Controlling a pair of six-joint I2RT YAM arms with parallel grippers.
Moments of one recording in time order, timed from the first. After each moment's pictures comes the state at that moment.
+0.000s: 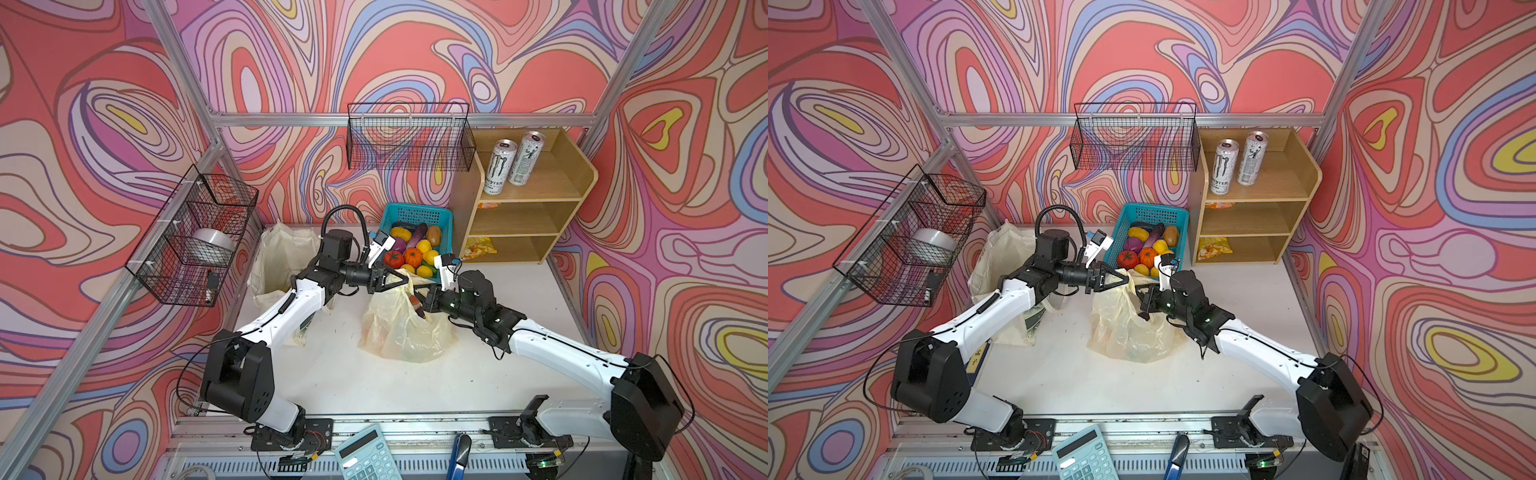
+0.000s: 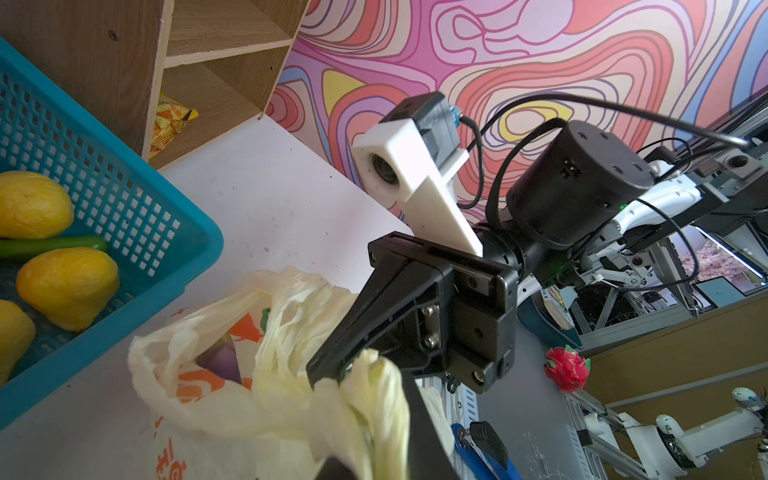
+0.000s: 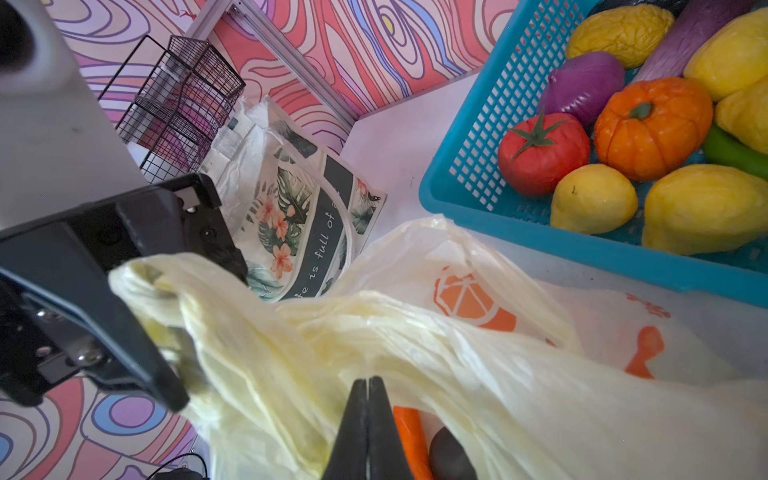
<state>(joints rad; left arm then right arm) -0.37 1.52 1.16 -0.16 1.14 -0.18 0.67 1.29 0.80 0.15 -0.21 0.70</state>
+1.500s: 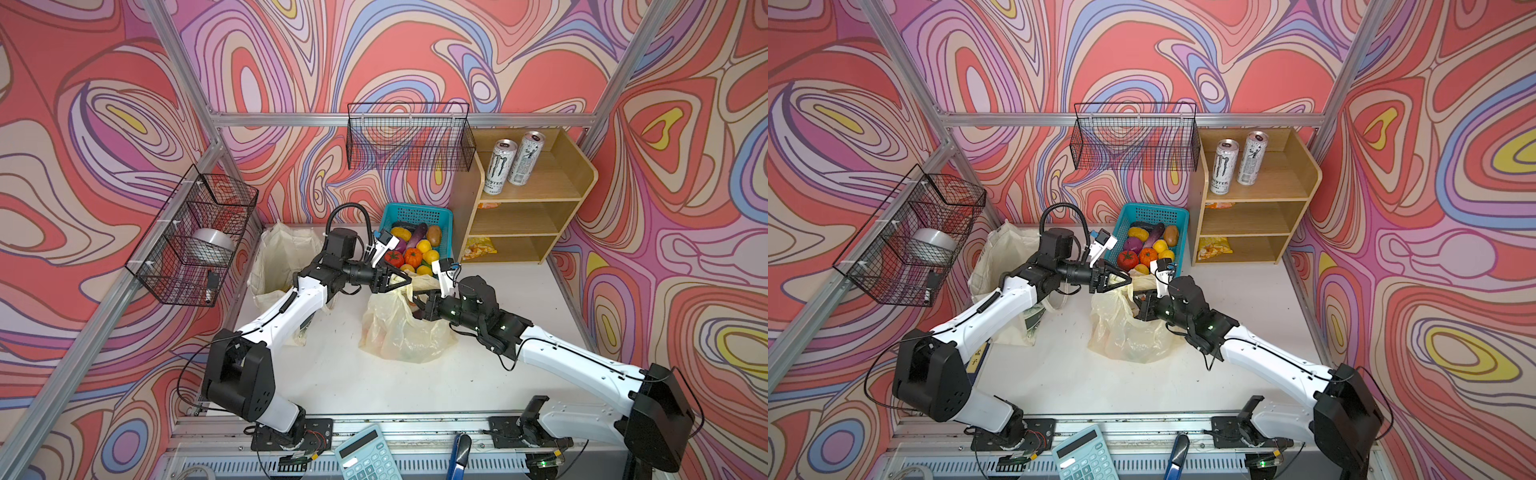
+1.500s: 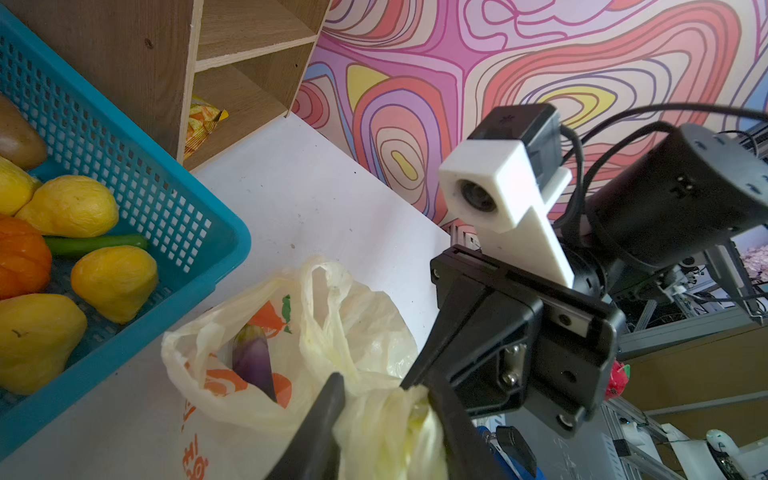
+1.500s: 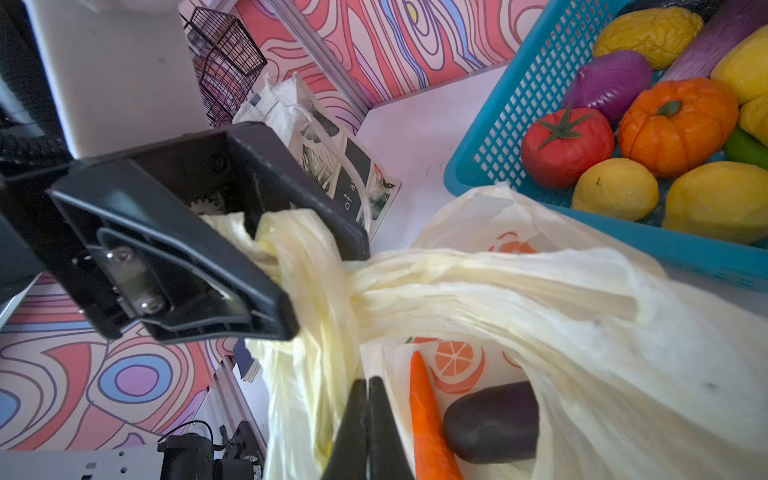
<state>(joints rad) -0.40 1.53 1.21 -0.25 1.03 -0.11 0.74 1.21 0.80 0.08 -0.17 0.67</state>
